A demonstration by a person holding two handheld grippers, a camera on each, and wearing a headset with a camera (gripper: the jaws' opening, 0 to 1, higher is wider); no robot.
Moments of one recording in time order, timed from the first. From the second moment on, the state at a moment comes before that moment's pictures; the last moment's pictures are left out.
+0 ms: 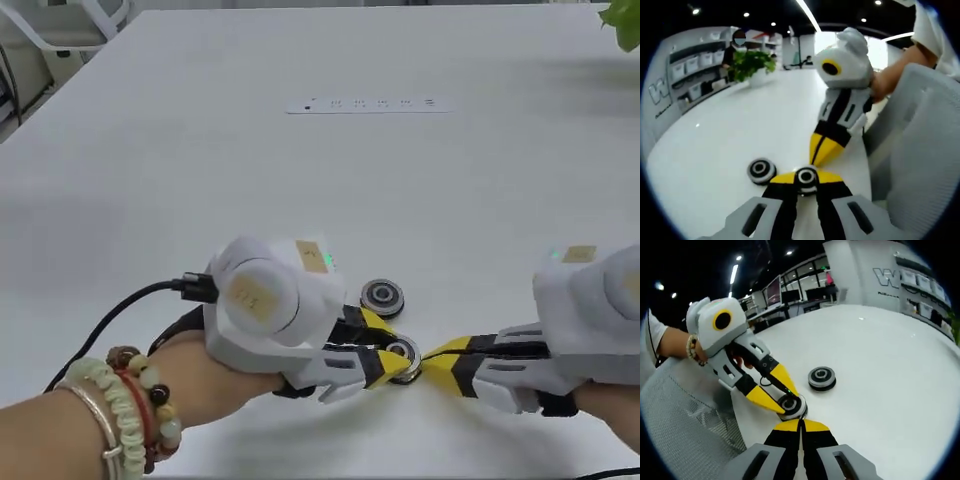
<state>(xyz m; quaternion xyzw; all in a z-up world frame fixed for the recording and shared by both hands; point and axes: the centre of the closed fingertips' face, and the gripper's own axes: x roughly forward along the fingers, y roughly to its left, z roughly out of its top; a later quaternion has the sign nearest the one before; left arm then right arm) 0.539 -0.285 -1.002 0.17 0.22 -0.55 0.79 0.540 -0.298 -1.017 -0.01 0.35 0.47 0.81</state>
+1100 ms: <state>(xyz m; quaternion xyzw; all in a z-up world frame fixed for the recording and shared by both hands) 0.541 -0.285 -1.003 0.18 0.23 -0.55 0.79 0.536 -0.278 -0.995 0.13 0.35 0.48 0.79</state>
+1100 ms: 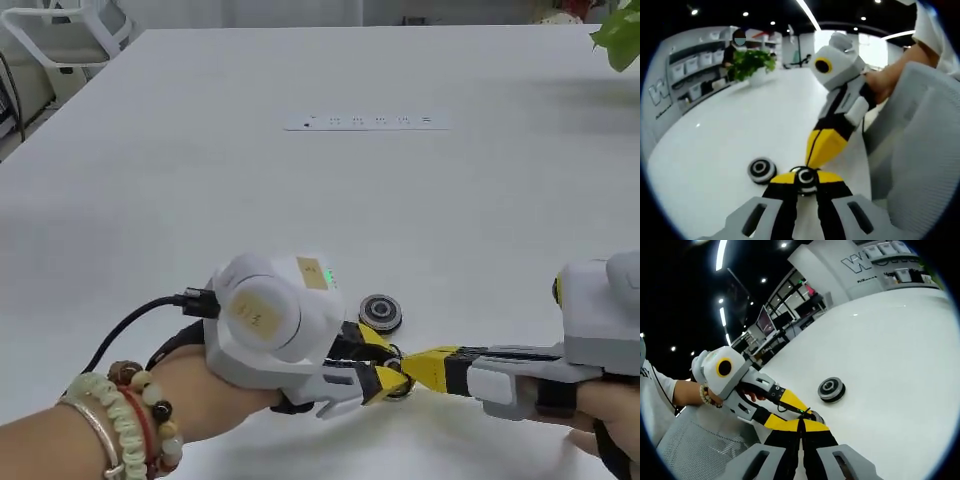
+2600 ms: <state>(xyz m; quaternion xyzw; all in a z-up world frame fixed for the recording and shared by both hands) 0.491 -0.125 -0.913 0.17 0.24 -0.44 0.85 0.538 -0.298 -0.937 0.07 0.33 0.48 0.81</state>
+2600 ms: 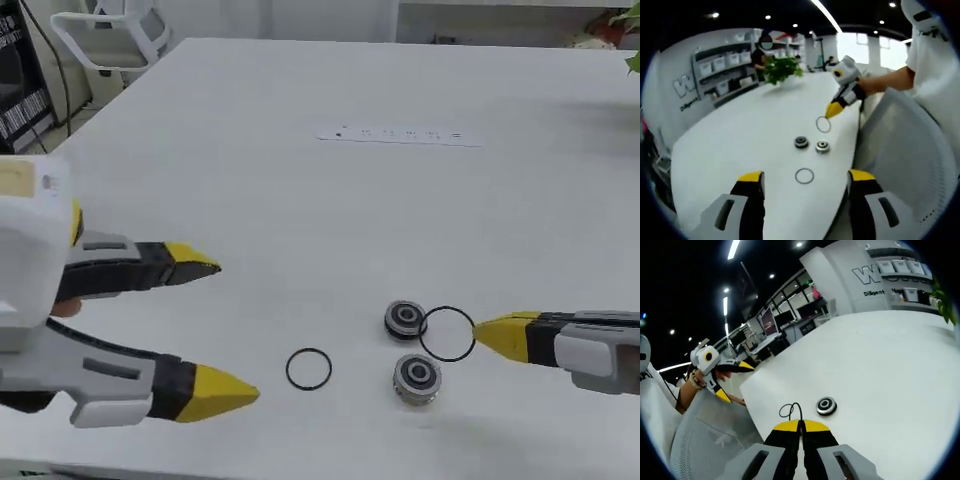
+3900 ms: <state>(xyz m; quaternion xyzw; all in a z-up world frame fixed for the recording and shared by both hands) 0.476 -0.109 -0.923 0.11 0.22 -0.42 0.87 0.543 -0.205 -0.962 -0.02 0.40 0.52 0.76</state>
